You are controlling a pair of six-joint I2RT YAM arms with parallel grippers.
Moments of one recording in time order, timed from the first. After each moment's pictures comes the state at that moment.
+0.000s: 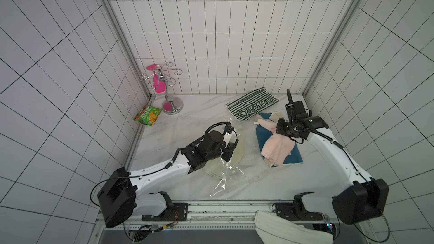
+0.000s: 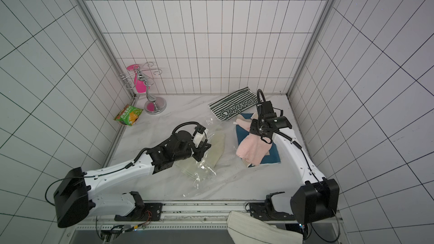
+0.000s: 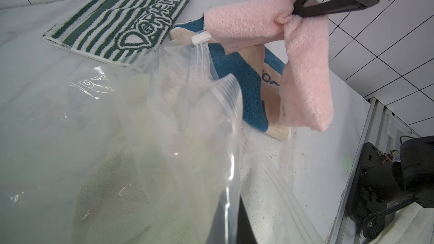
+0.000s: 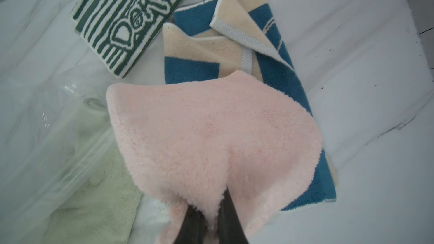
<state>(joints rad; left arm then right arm) -0.88 1.28 0.82 -0.08 0.09 -0.28 0.25 1.30 1.22 -0.95 0.07 0.44</state>
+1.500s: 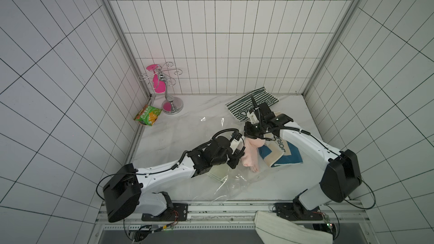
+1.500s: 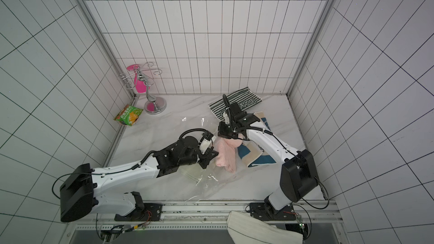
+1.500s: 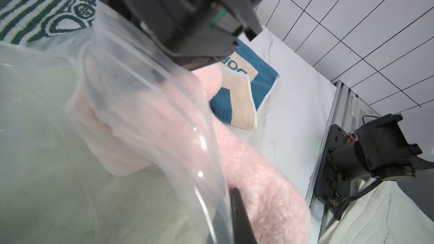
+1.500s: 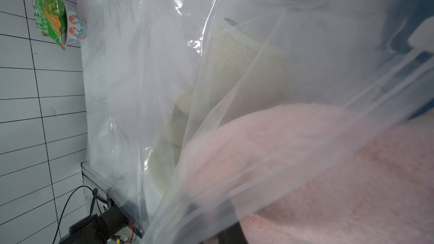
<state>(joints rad) -0.99 1.33 0.81 -0.01 0.15 -0.32 0.54 1.56 1.25 -0.65 -0.31 0.67</state>
